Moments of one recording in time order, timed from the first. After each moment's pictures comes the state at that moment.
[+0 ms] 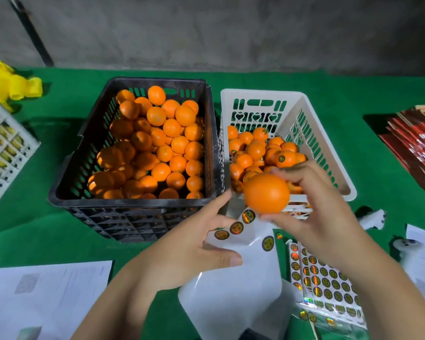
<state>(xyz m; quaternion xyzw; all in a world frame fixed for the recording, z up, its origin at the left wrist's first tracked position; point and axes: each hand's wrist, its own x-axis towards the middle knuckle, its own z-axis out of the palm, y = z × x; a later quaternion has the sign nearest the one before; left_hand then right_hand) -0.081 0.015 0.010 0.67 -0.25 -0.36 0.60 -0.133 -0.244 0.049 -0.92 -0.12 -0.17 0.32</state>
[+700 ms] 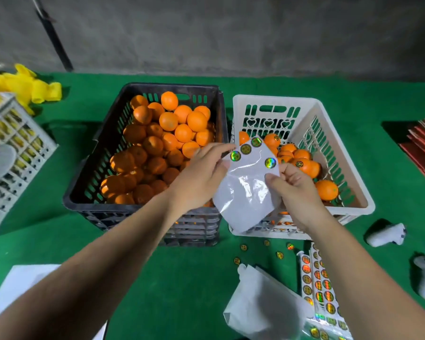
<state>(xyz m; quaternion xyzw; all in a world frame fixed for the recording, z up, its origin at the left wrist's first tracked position) 0.051 -0.021 -0.013 0.86 -0.31 -0.02 0.40 -0.038 -0.254 -0.023 -0.73 0.10 -0.05 0.68</state>
